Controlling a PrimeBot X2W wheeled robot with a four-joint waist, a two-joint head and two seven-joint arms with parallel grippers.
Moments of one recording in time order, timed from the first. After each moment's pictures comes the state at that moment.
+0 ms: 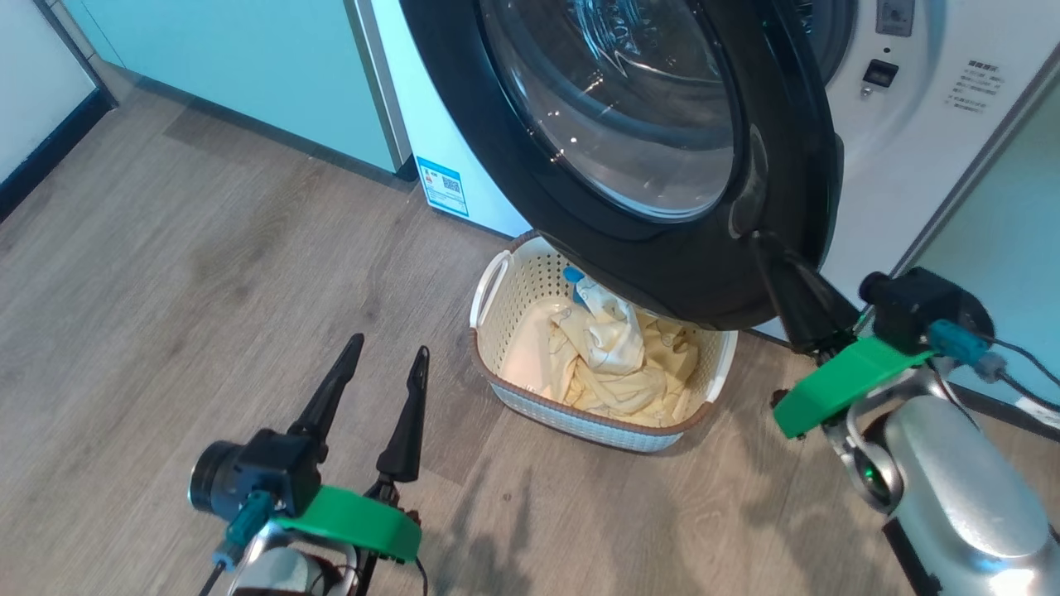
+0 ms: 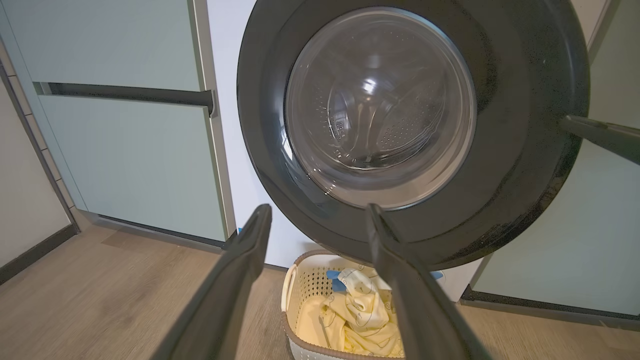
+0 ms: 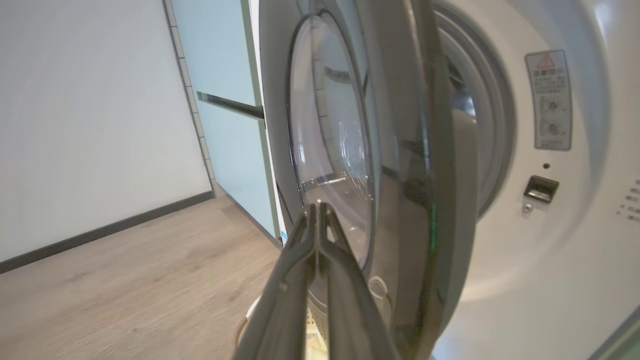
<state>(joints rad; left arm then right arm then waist) -0.01 0.06 -0.10 -0.02 -0.13 -0.07 -0.26 -0.48 -0.12 0.43 0.41 0.26 0.13 -0.25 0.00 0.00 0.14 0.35</state>
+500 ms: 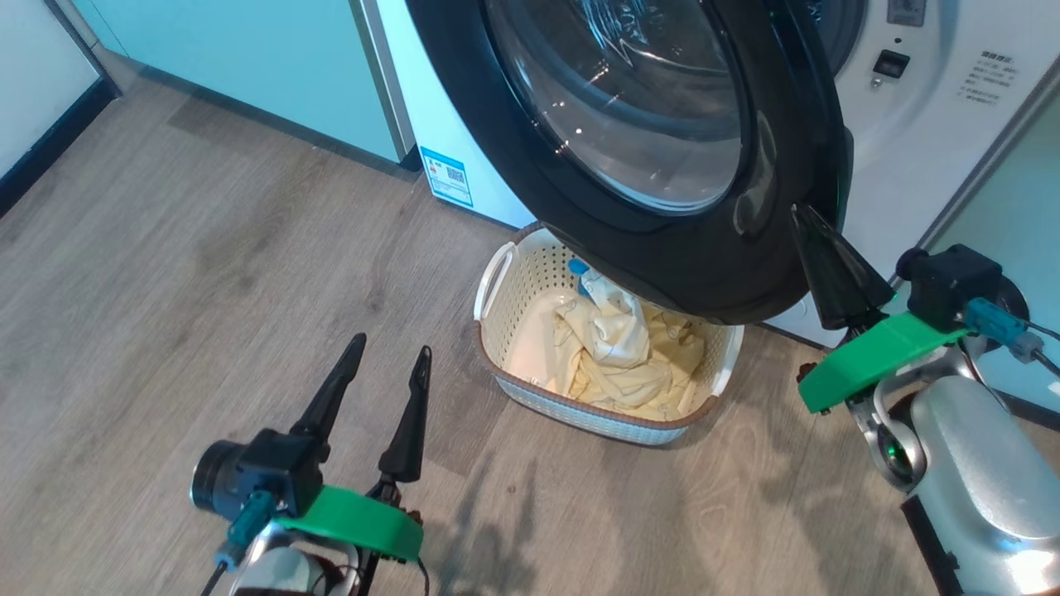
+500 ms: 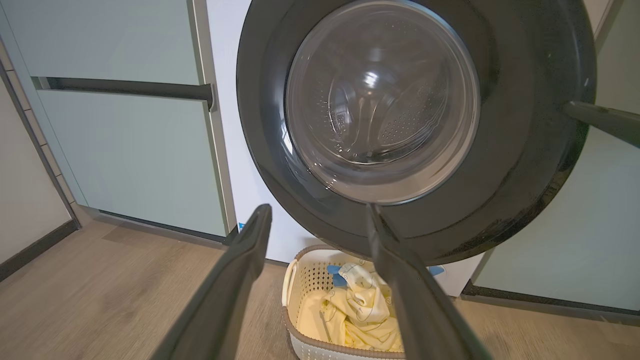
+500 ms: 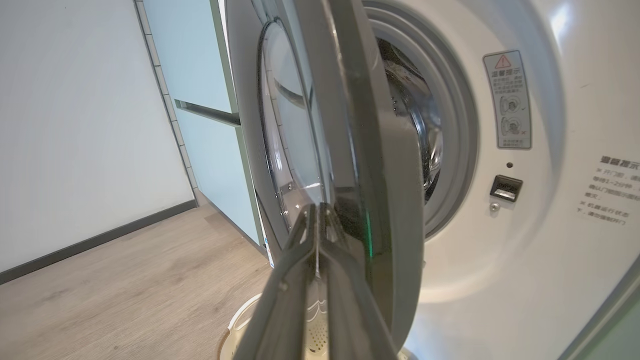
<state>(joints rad) -0.01 0.05 -0.10 -0.02 -0.13 -0.08 -0.26 -0.51 -0.12 0.36 0.44 0.25 0.13 -0.25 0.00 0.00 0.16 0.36</state>
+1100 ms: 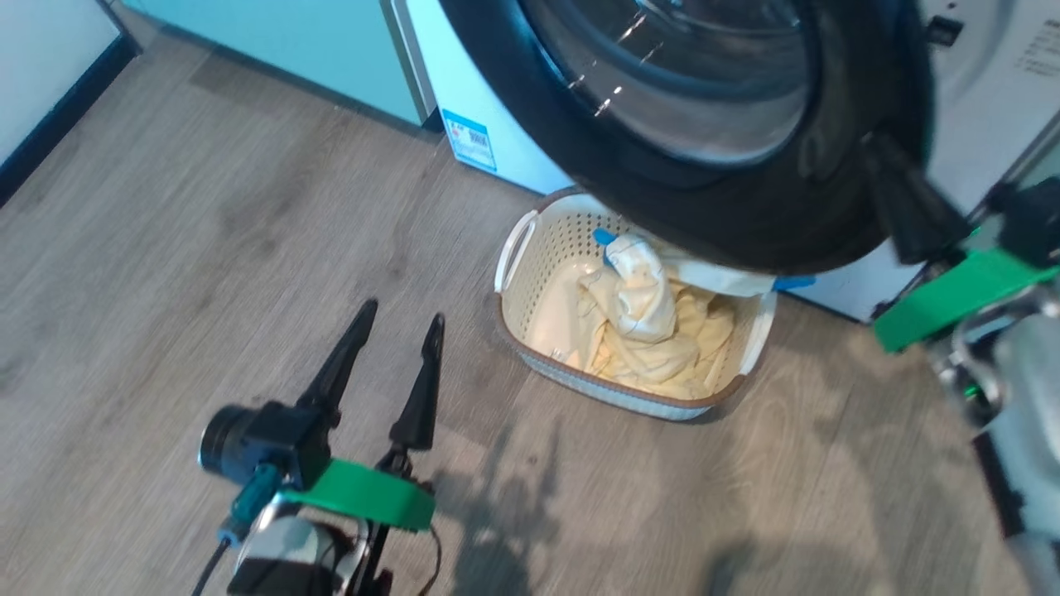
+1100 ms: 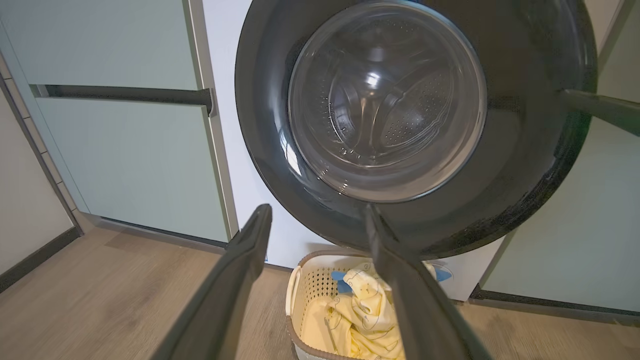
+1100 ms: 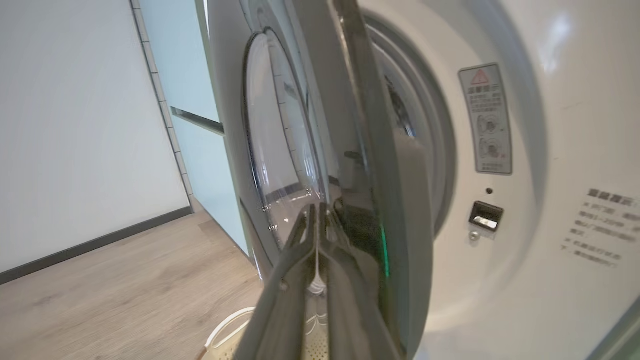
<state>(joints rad) -0.05 0.05 -0.11 -0.04 -0.13 -0.08 -0.26 -0.60 -0.16 0.26 0.48 0.22 0.13 -0.25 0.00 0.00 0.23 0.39</state>
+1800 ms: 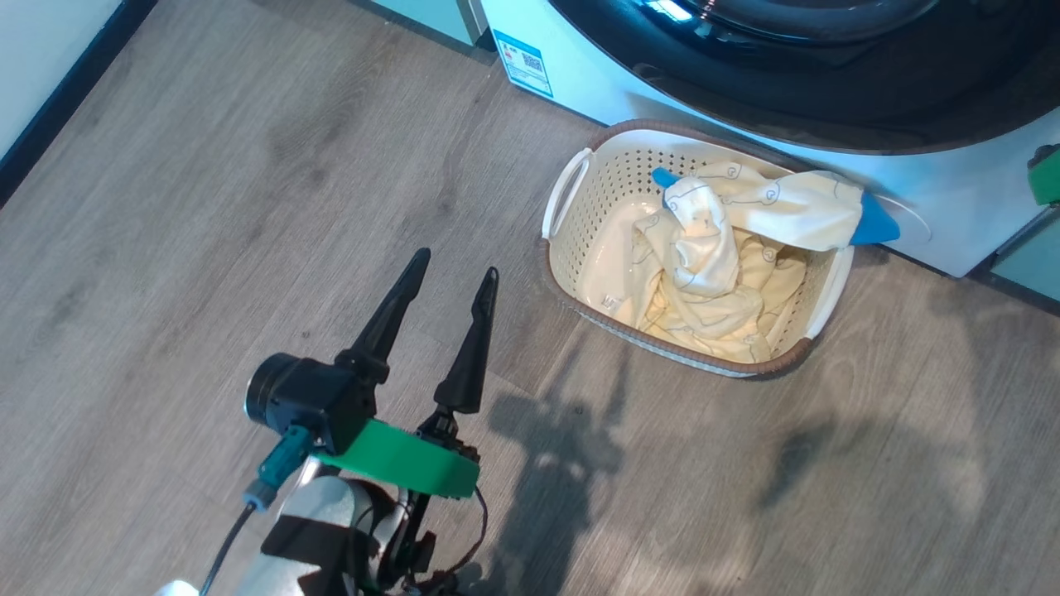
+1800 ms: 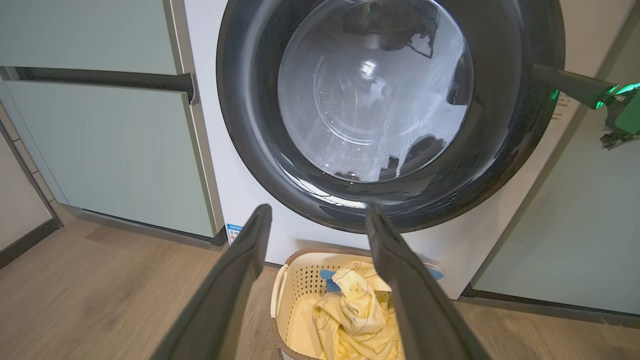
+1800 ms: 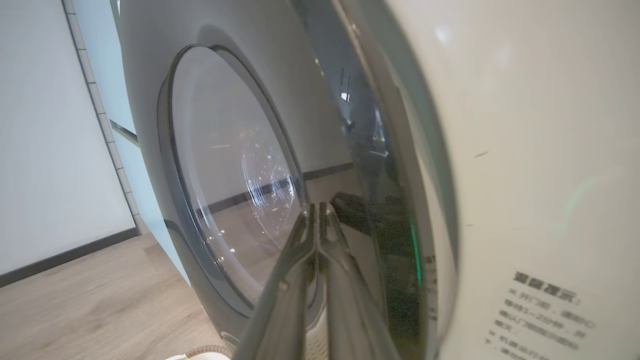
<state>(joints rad) -0.17 0.04 -0.21 -0.06 -0.20 -0.04 -0.26 -0.88 -0.28 0.15 0.60 0.17 0.13 -0.26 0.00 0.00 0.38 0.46</state>
